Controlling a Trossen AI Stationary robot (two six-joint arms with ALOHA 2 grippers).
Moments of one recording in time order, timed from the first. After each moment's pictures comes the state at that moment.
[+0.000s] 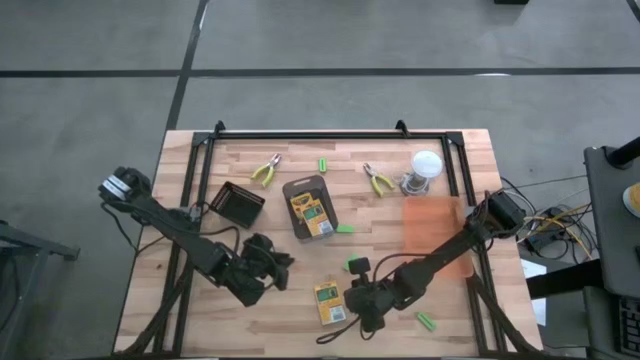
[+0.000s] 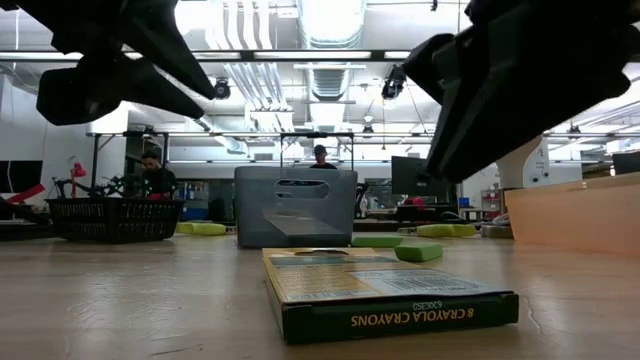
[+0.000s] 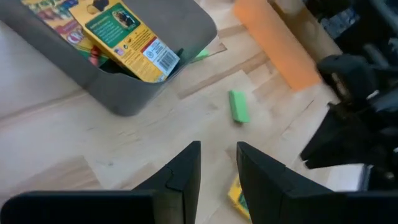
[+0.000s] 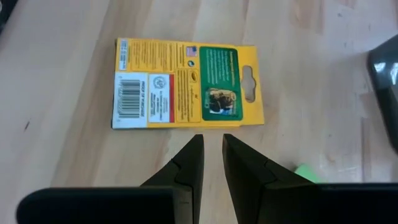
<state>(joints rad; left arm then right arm) -0.63 1.45 0.86 -0.28 -0.79 -1.48 0.60 1.89 1.21 -0.36 0.34 0.27</state>
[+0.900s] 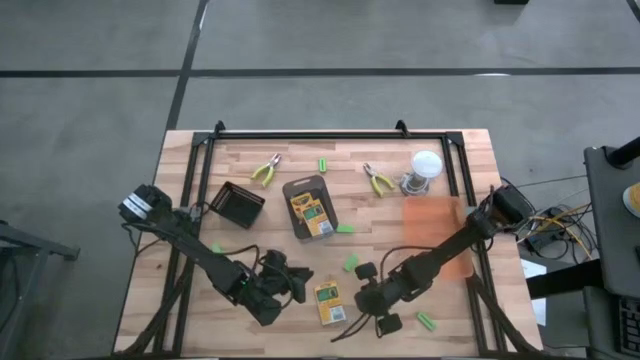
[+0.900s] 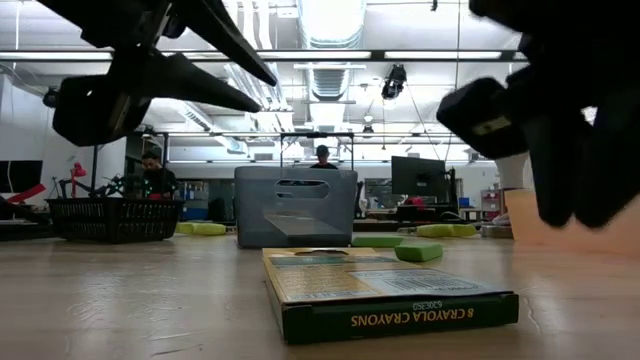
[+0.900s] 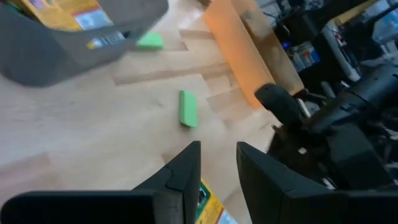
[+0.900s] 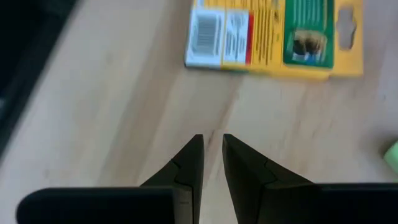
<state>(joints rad) -0.65 1.70 0.99 -0.04 -0.90 -1.58 0.58 1.82 1.05 -0.25 0.05 0.25</state>
